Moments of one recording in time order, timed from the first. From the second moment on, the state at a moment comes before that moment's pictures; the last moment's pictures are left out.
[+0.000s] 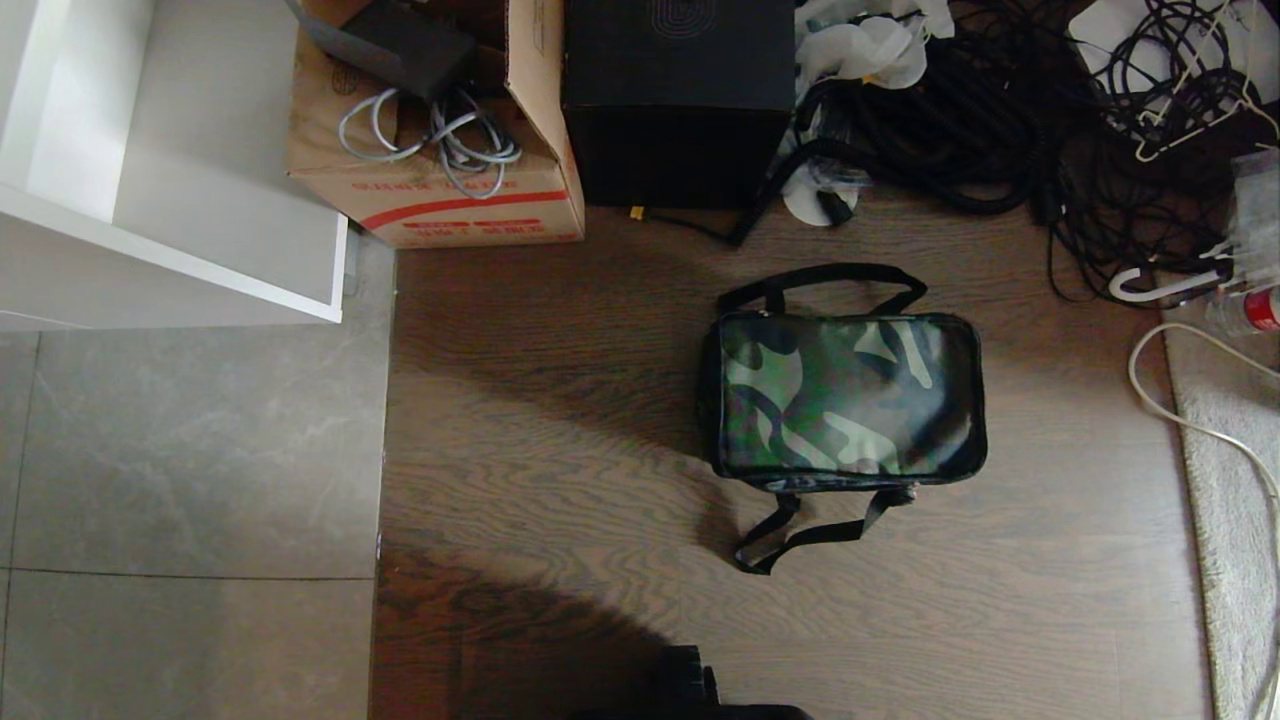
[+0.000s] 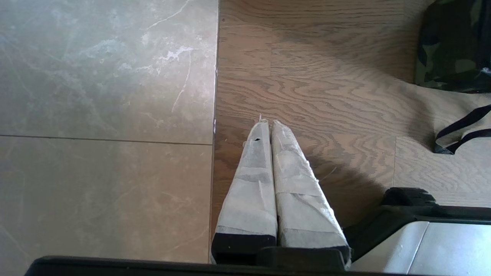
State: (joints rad) left arm 0.00 0.00 0.00 0.00 0.00 0.00; right arm 0.03 0.72 -0.53 0.33 0.04 0.32
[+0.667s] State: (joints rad) left arm 0.00 0.00 0.00 0.00 0.00 0.00; right arm 0.11 1.51 -0.38 -0.34 0.15 0.35
